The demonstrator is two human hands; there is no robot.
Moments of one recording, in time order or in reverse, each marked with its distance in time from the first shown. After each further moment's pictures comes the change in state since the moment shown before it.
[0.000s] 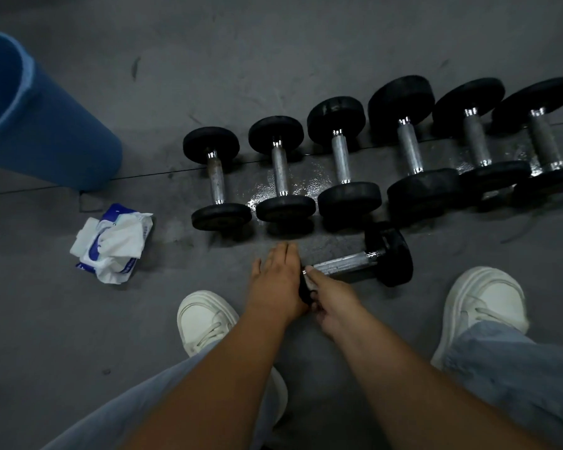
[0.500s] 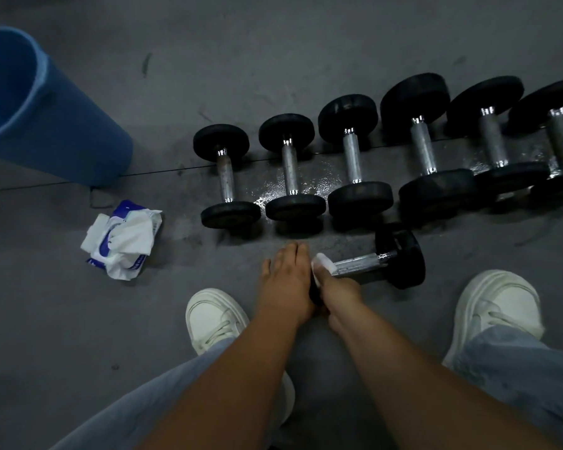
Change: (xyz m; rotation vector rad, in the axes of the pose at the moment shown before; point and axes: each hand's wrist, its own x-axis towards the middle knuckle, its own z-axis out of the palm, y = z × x) left_hand -0.001 0.000 0.006 -0.032 0.025 -0.010; right_hand 0.015 0.010 0.006 -0.124 0.117 -0.133
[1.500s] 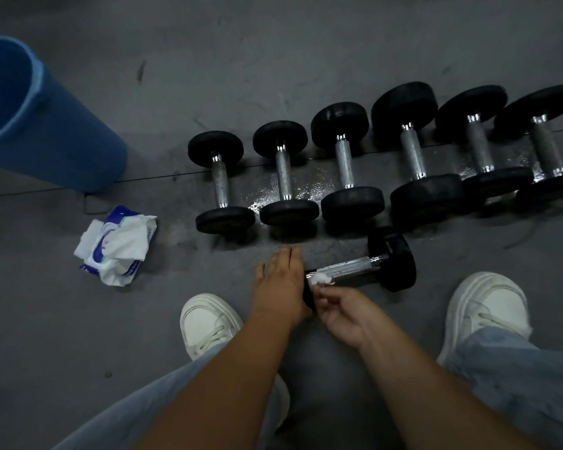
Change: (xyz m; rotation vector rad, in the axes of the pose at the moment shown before) left_hand 0.001 0.001 -0.004 0.052 -0.021 0.002; right_hand 0.002 -0.006 -0.036 0.277 -0.295 0.278
